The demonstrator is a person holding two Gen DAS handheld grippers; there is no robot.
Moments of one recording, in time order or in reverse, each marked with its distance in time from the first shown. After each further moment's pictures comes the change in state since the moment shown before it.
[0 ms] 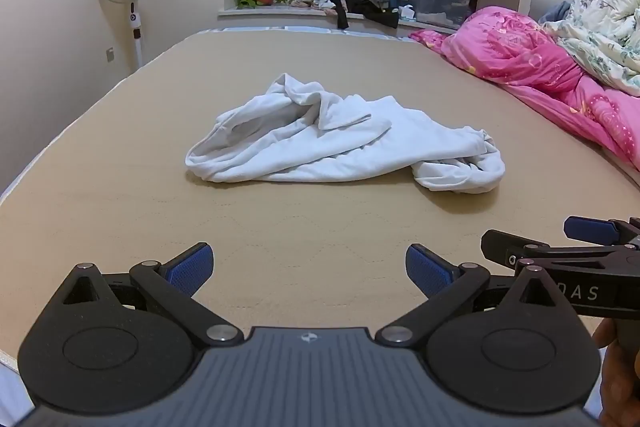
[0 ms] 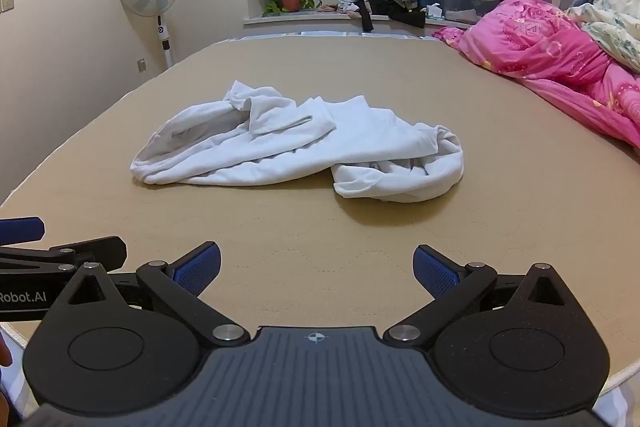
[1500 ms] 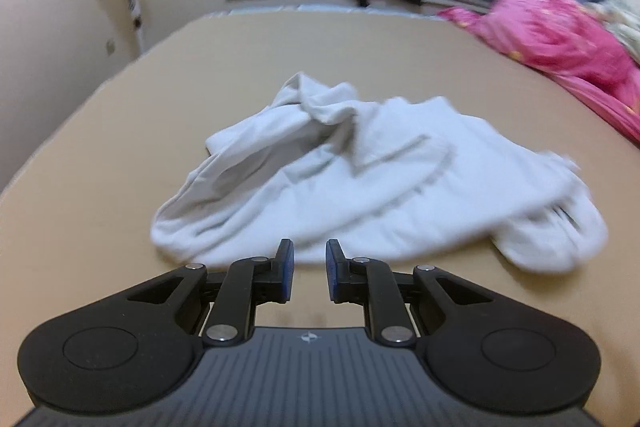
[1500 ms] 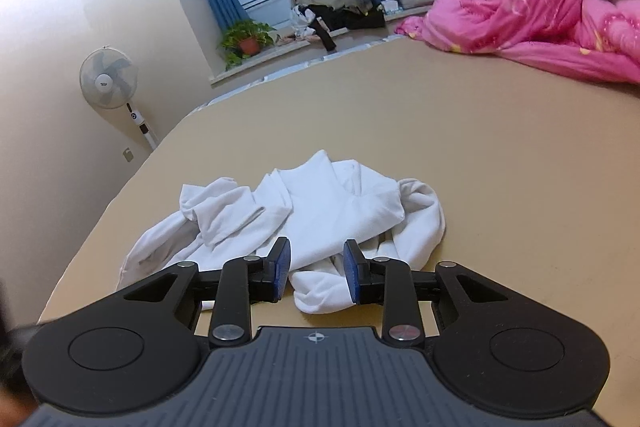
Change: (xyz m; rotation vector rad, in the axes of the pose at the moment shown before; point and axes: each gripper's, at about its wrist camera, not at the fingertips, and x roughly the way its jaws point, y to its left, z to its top) left arm 0.191 0.013 0.081 0.003 0.178 0.084; right arm 0.059 -0.106 0.080 0.321 -0.078 0.077
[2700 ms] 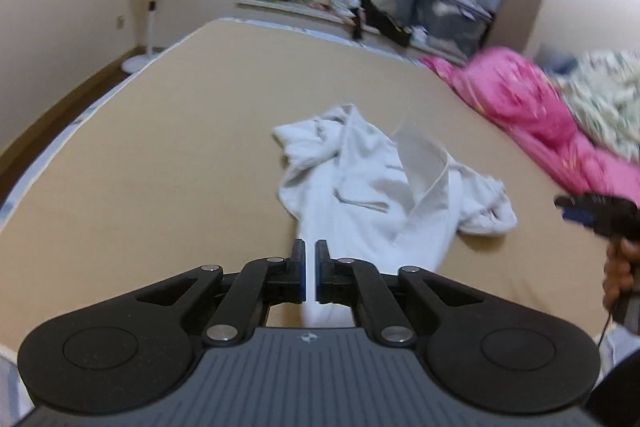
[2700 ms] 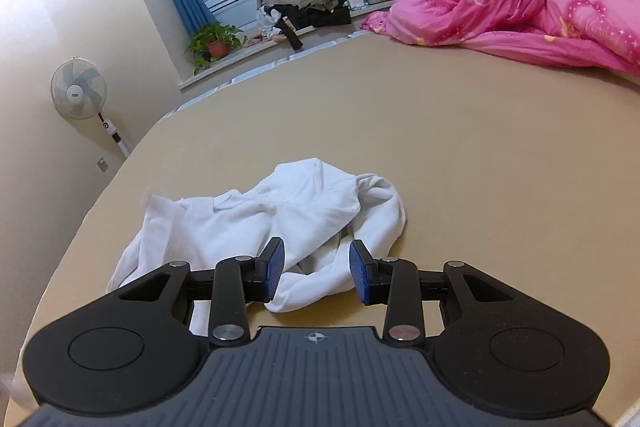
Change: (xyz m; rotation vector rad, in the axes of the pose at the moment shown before) left arm -0.182 0.161 -0.068 -0.150 -0.124 -0.165; right arm -0.014 -0.020 0.000 0.046 -0.013 -0.072
